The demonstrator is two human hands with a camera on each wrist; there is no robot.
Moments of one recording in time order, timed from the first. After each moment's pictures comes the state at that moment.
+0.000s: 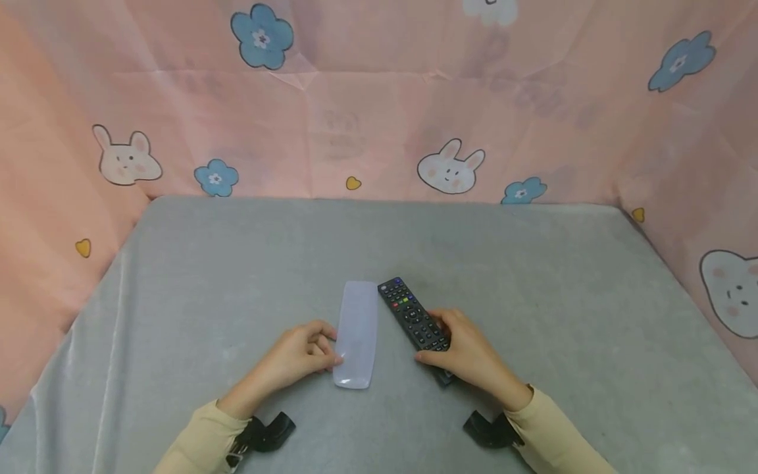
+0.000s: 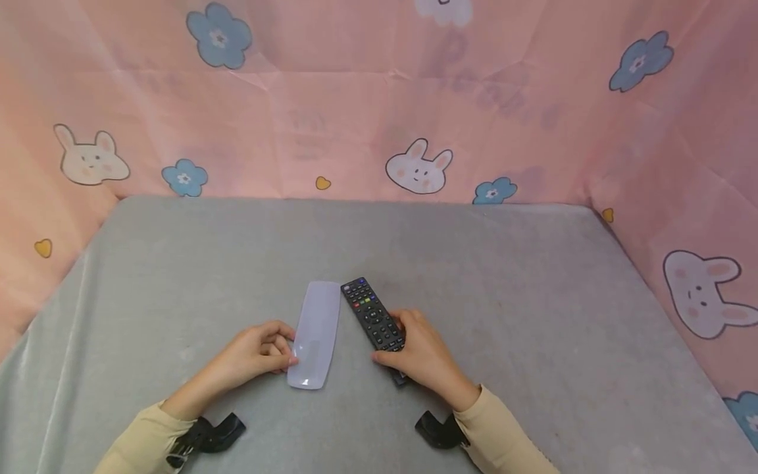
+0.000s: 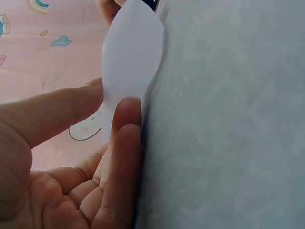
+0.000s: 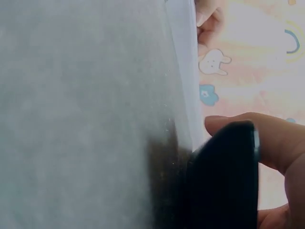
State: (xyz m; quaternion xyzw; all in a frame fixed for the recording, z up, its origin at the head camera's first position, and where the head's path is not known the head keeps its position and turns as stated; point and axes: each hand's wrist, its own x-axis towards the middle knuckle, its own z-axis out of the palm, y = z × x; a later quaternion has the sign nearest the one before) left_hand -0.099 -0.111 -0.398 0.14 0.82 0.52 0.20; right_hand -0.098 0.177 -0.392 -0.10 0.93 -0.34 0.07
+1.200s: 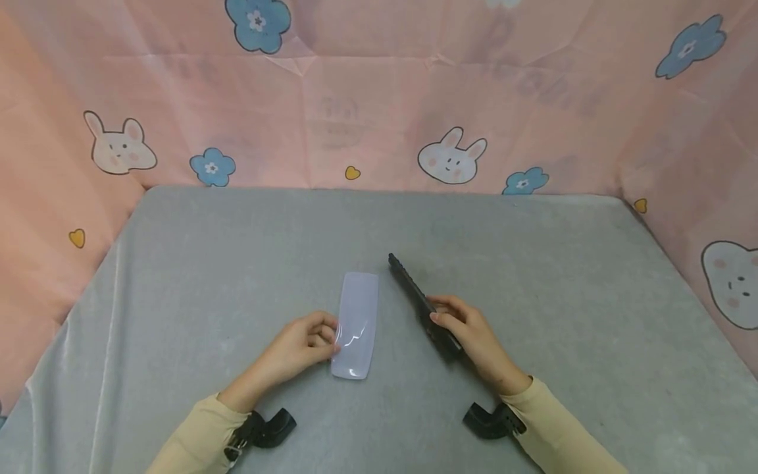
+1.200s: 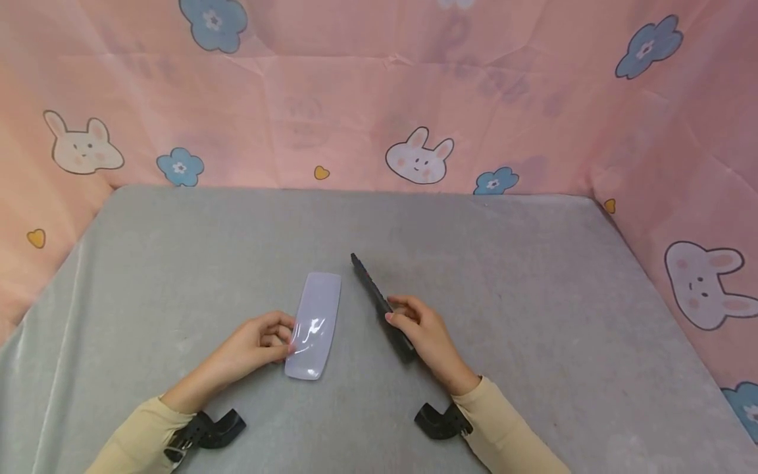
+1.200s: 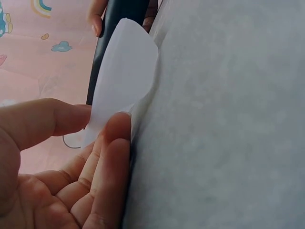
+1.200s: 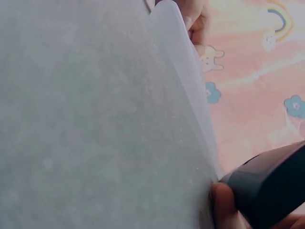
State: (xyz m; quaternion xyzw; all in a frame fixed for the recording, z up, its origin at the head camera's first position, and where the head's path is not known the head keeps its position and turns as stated) left_hand -0.097 -0.110 -0.401 0.16 0.79 0.57 0.19; right_hand -0.100 0.185 -0.397 -0.02 0.81 -0.58 0.11
